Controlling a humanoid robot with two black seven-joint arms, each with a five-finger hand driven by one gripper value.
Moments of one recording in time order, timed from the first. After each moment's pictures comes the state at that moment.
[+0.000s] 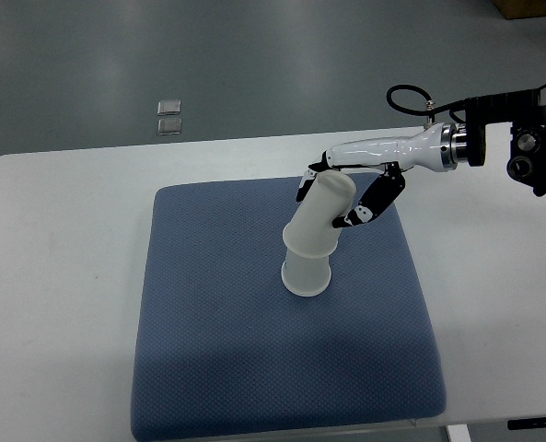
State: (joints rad) left arm 0.01 0.00 -0.01 -0.16 0.12 -0.02 0.10; right arm 1.16 -0.63 0.20 1.27 -1.25 0.41 0.37
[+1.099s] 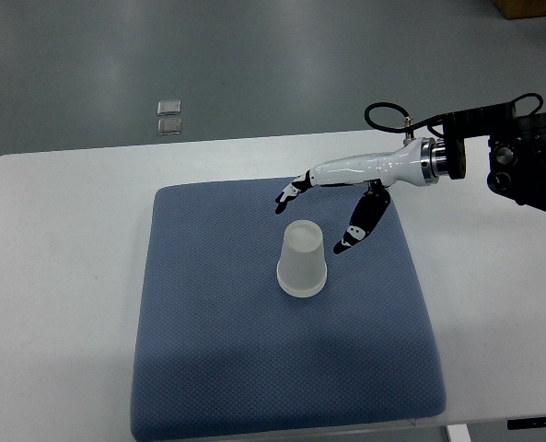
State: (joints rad) left arm 0.01 0.00 -0.01 -0.16 0.12 -0.02 0.10; right arm 1.16 -0.59 0.18 1.28 -1.29 0.41 0.36
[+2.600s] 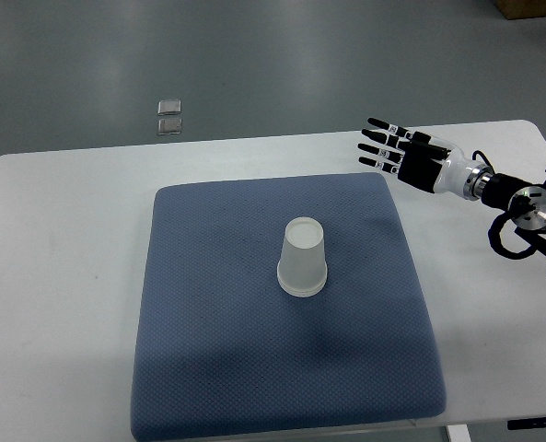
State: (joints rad) left arm 0.01 0.00 -0.01 -0.16 0.12 -0.02 0.10; right arm 0.81 -0.41 0.47 0.76 0.22 0.40 -0.03
